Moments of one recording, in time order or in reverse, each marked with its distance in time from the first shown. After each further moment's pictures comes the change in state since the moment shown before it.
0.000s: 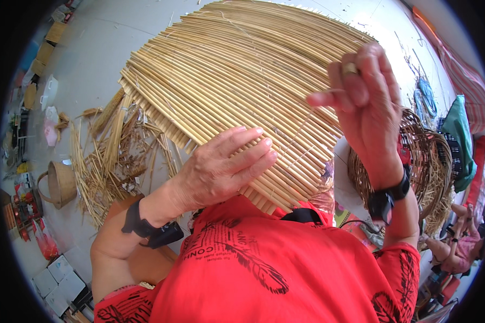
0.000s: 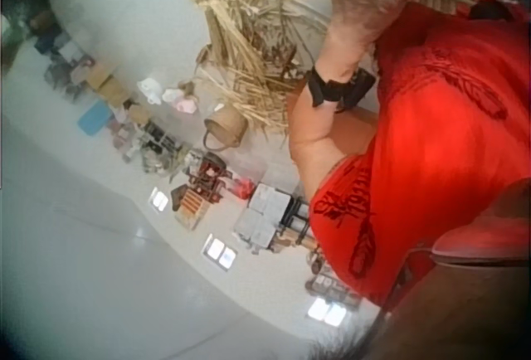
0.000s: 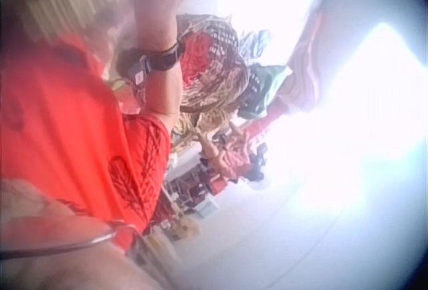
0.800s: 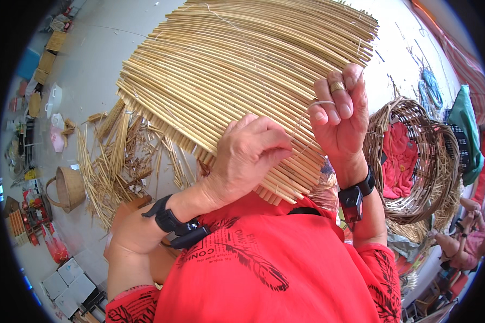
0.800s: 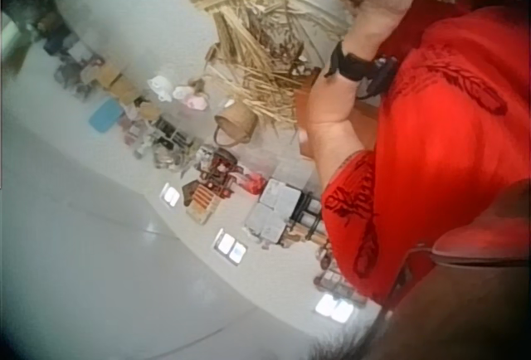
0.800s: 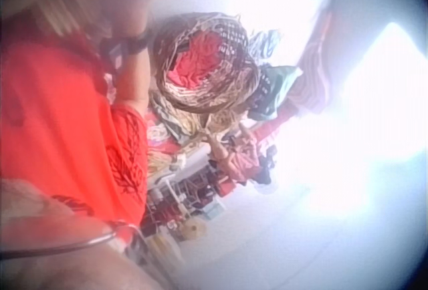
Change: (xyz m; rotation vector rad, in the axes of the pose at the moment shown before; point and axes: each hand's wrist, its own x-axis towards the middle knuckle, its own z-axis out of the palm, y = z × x) left_hand 0.046 0.016 0.026 -0.426 0.087 -0.467; right_hand -0.026 0.052 -0.036 0.516 -0.044 -0.153
